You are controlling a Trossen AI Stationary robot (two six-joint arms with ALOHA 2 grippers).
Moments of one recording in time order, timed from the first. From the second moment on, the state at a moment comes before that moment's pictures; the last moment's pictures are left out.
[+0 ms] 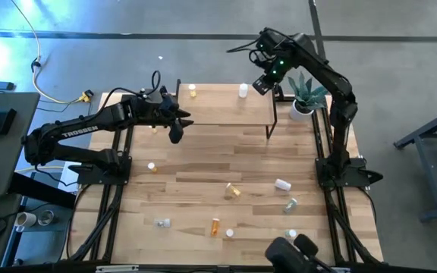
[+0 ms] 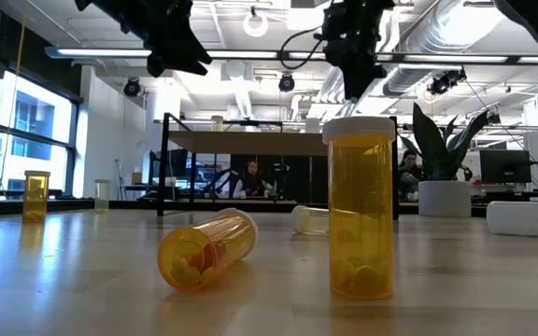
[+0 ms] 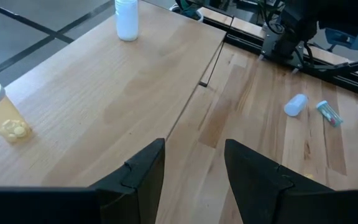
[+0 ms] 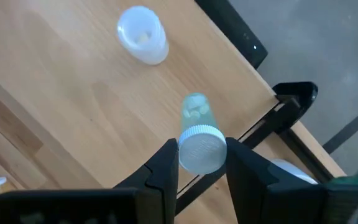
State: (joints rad) left arm 0.53 1.08 0.93 -0.39 0.07 -0.13; right arm -0.75 1.95 2.23 -1.56 -0.03 -0.01
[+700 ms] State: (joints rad) left arm 0.53 1.08 0.93 -0.40 0.07 -0.13; right arm -0.74 2.02 2.17 -1.57 0.01 -0.03
